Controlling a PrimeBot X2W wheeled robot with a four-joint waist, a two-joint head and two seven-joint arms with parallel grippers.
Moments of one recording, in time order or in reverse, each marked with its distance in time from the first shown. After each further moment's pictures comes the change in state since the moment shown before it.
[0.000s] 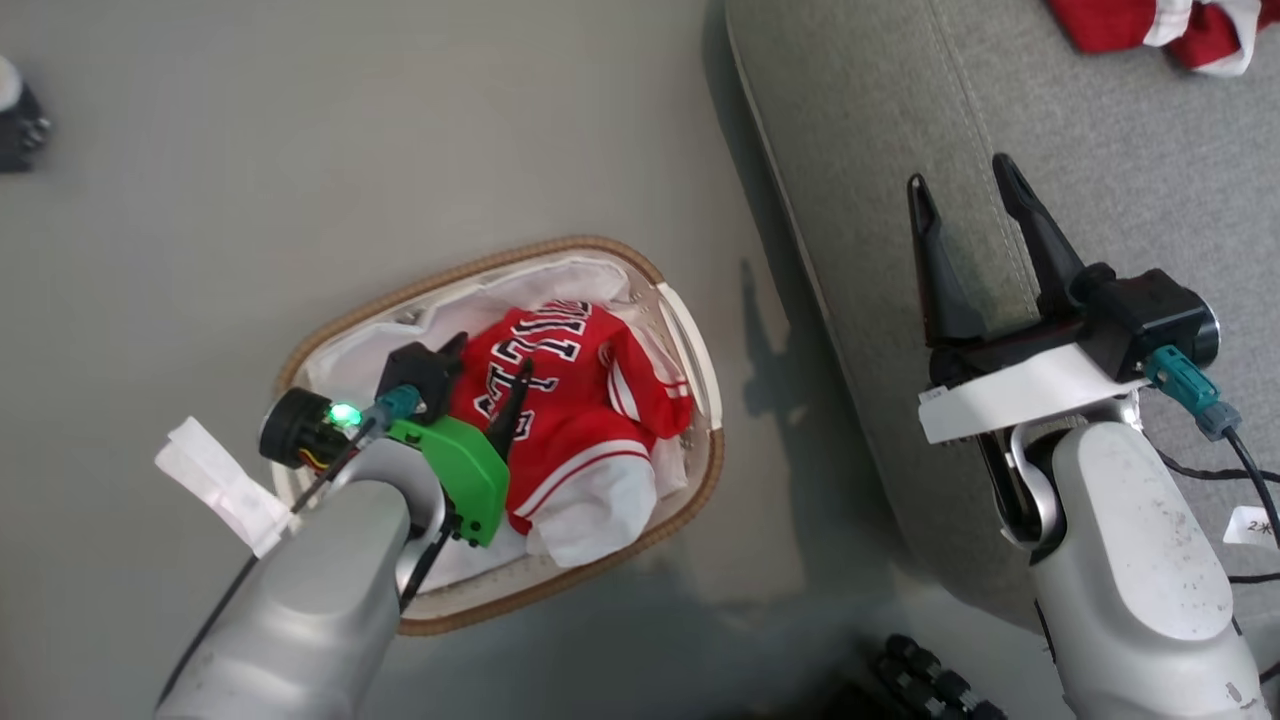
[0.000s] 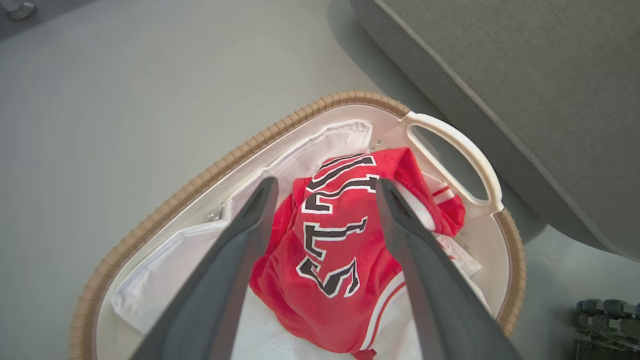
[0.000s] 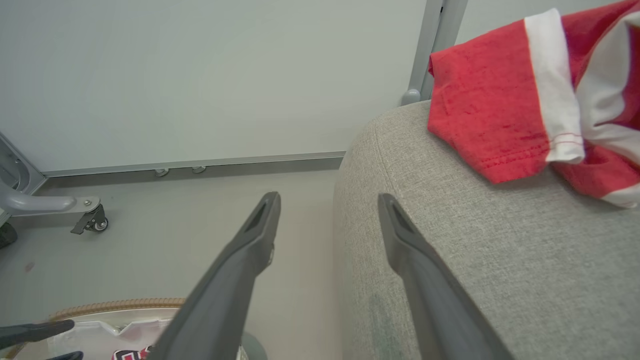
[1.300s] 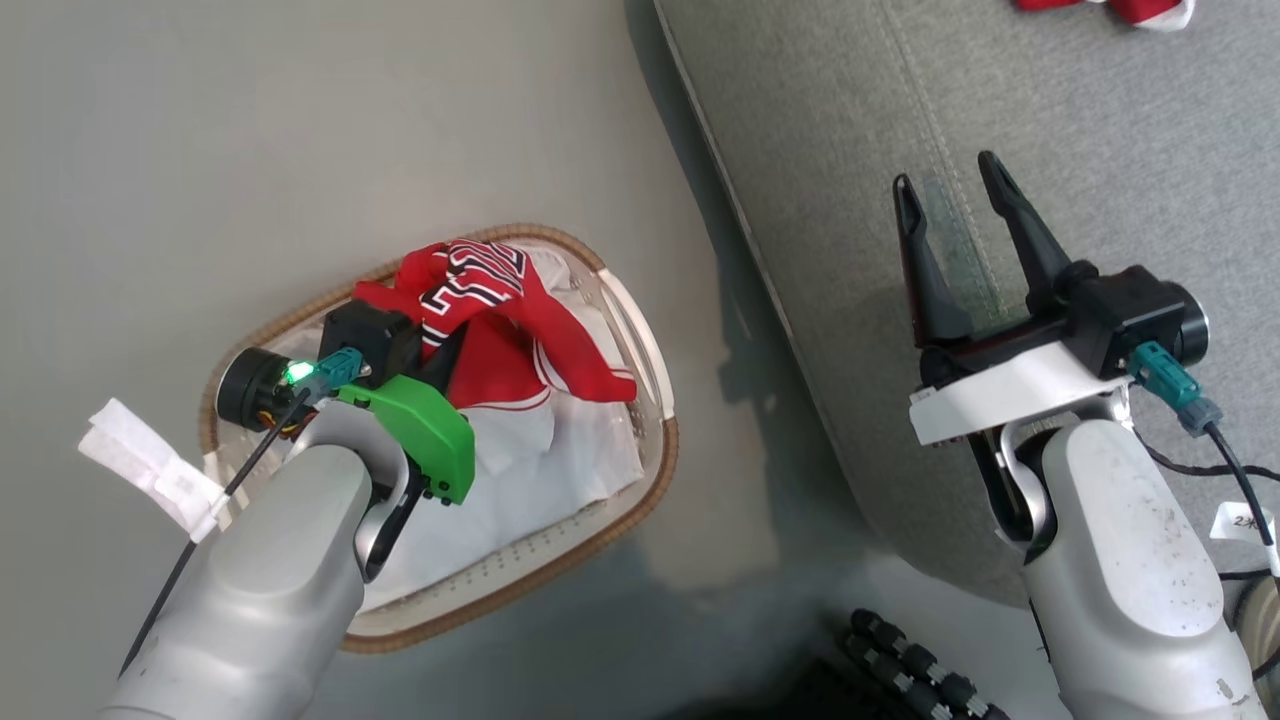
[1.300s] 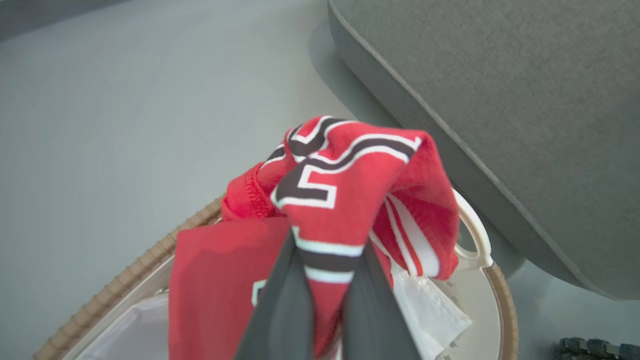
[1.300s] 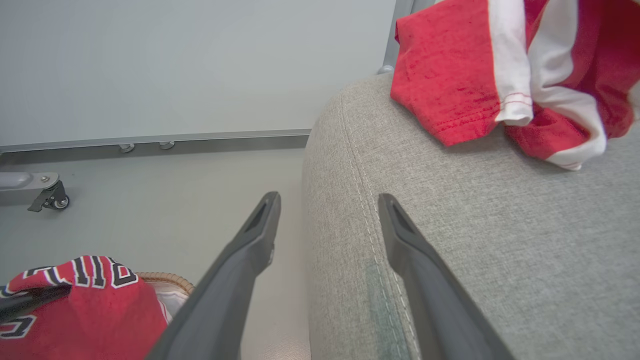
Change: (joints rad) left arm -0.037 0.081 -0.027 -0.108 -0.110 0.000 -0.016; right arm -0.018 0.002 0.015 0.017 -0.017 0.000 0.000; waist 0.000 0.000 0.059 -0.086
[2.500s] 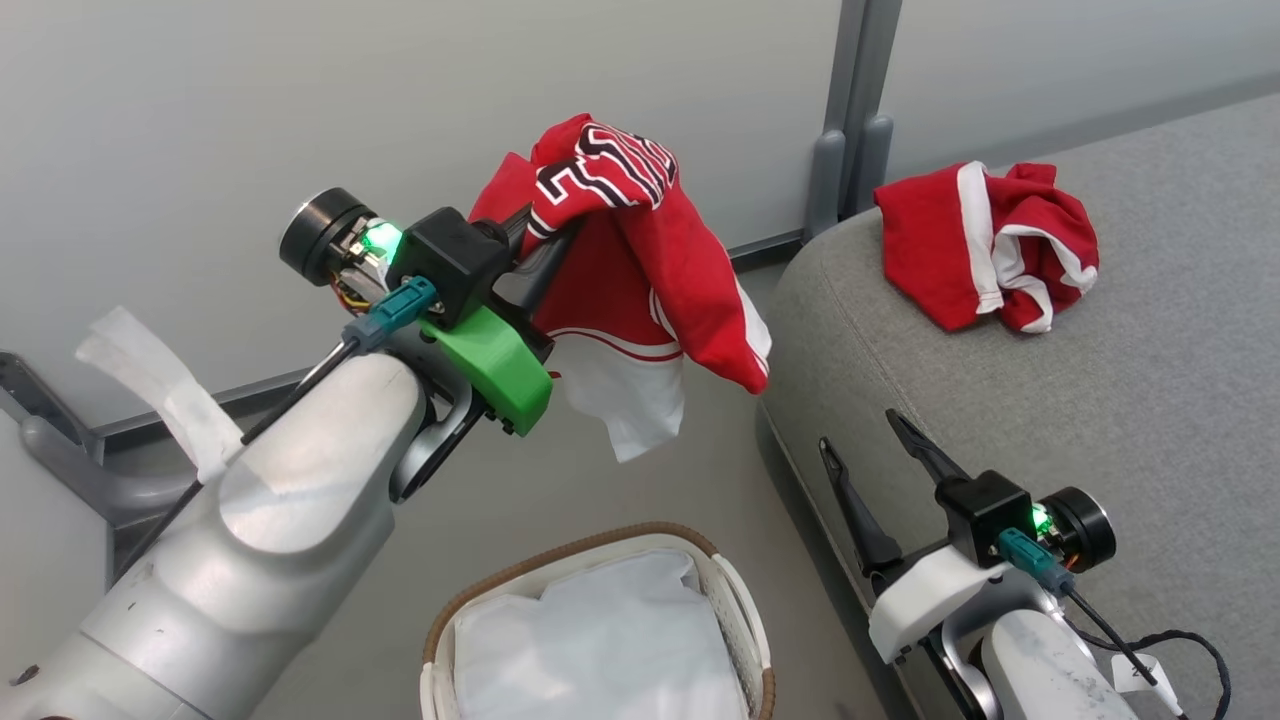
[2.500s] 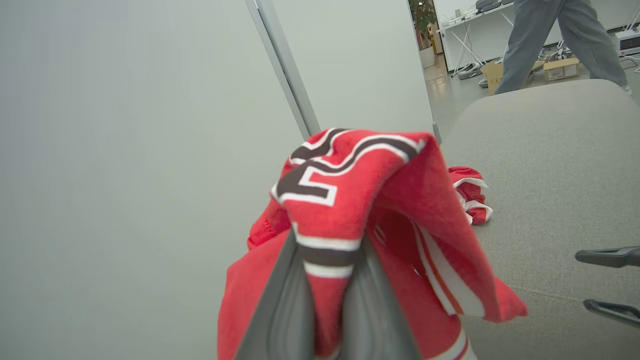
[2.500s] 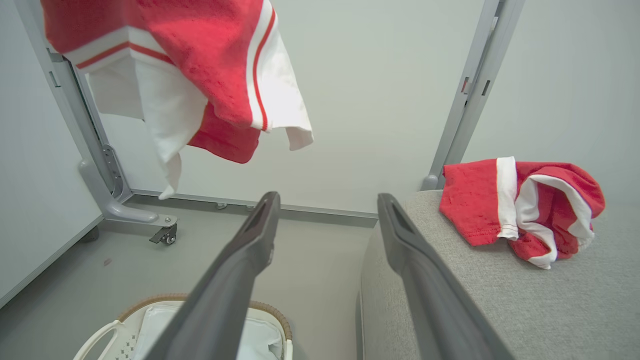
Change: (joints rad) left arm -0.111 0.074 -0.084 -0.381 0.081 0.000 0.020; right arm 0.242 0.000 0.109 0.155 -0.109 0.000 0.000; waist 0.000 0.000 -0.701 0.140
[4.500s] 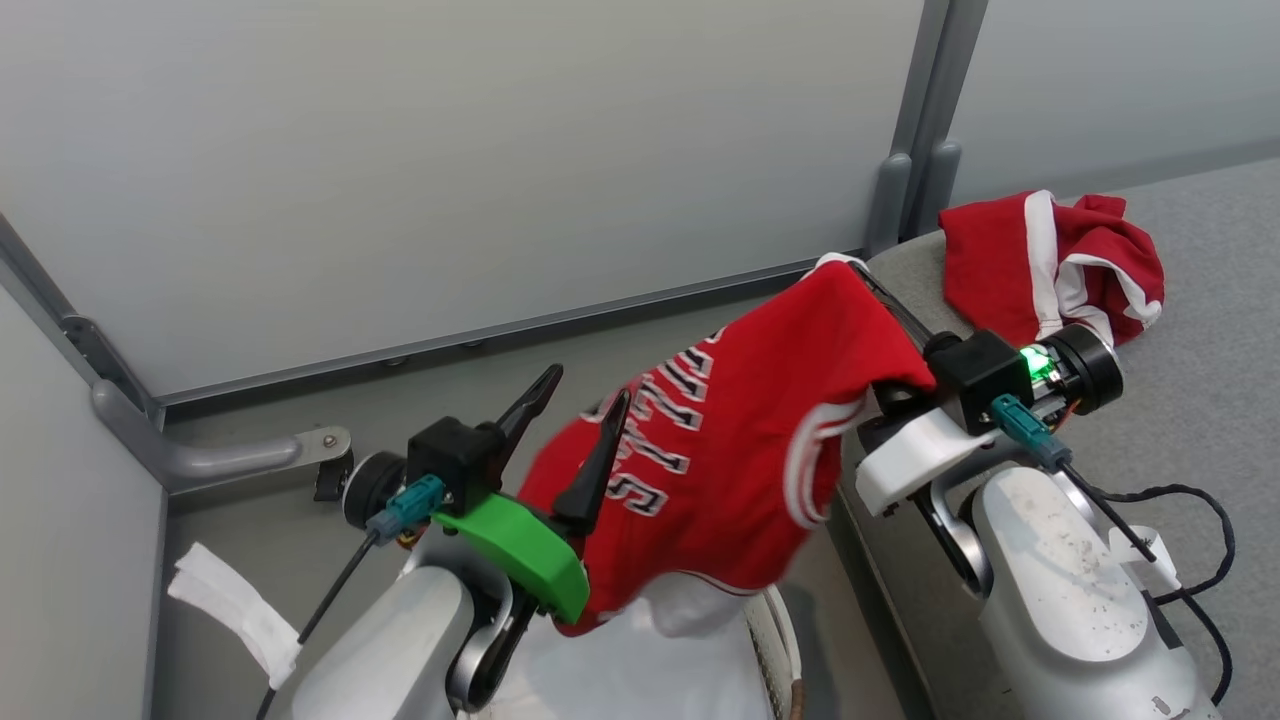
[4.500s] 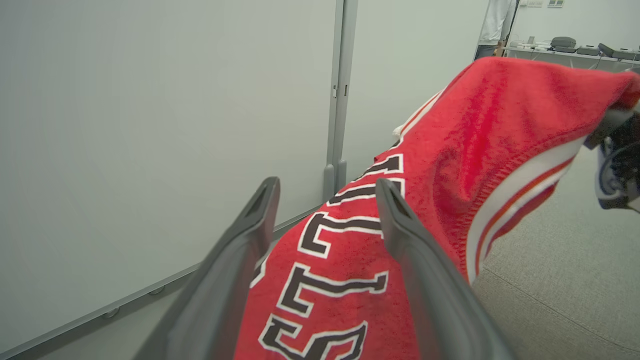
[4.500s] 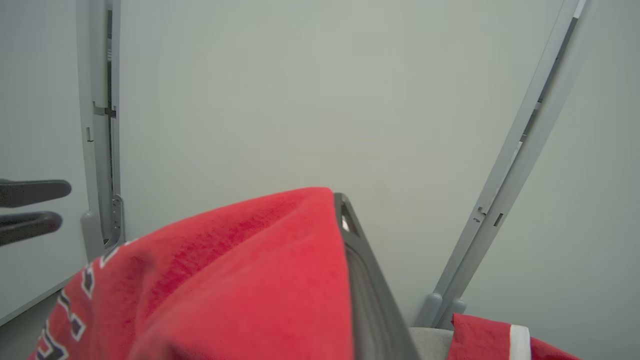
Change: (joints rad) left arm 0.384 -0.119 0.135 -0.016 -0.093 0.038 -0.021; right arm -0.229 0.000 0.007 -0.005 -0.076 0.000 0.000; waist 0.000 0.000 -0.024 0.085
